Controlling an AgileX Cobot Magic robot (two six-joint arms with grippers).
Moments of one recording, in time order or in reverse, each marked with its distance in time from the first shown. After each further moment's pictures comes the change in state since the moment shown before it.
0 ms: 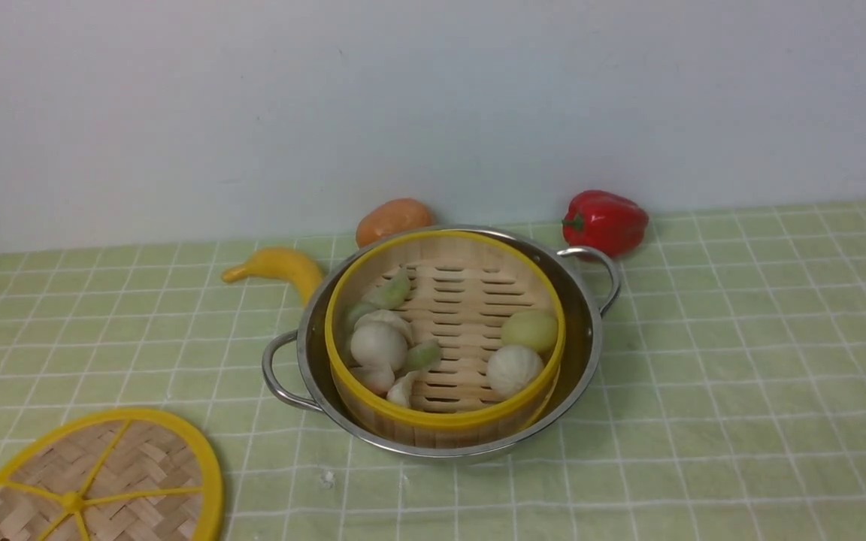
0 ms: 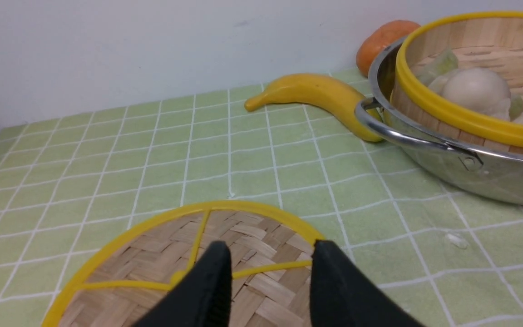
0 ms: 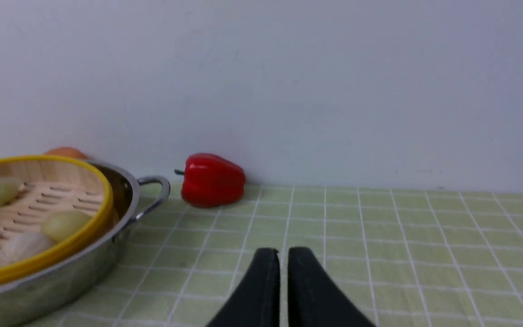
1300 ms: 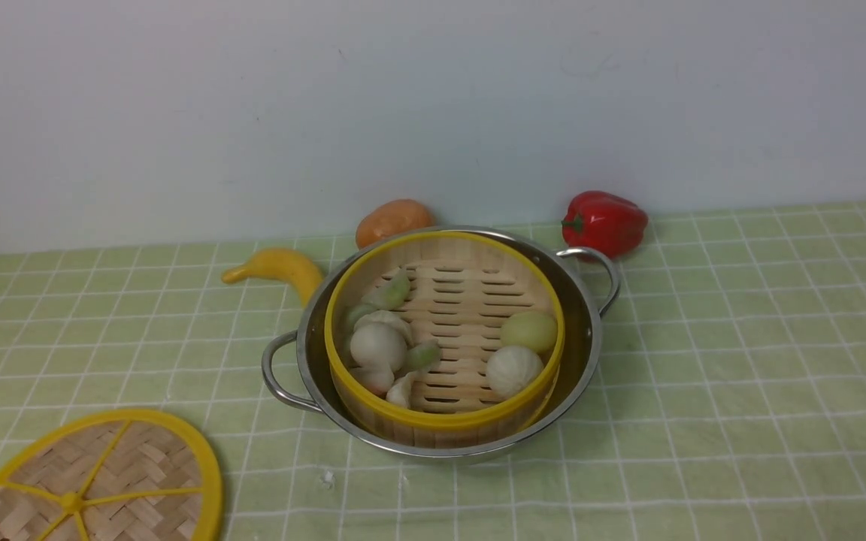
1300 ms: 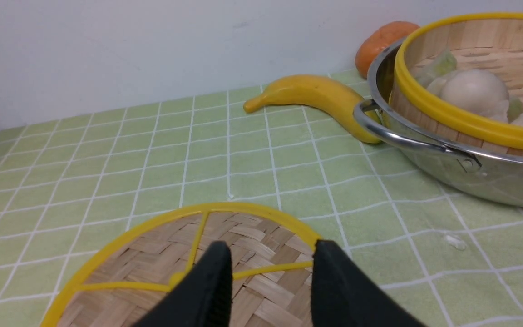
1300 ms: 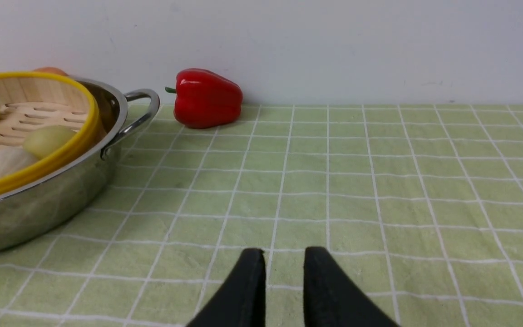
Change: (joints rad) right arm -0.001 0.000 0.089 0.028 0.015 0.000; left arm 0.000 0.000 0.000 0.000 0.000 -0.001
